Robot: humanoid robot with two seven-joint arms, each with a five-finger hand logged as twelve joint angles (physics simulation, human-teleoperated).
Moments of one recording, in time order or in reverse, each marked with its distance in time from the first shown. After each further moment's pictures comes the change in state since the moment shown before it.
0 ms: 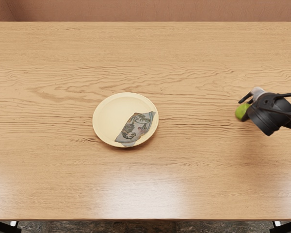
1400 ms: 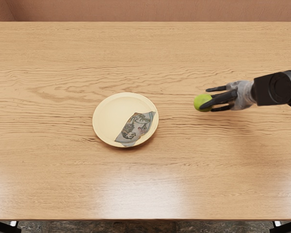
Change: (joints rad) left arm 0.000 0.000 0.000 0.000 0.000 0.000 0.000; right arm -0.245 -0.154 0.672 0.020 0.363 0.273 0.001
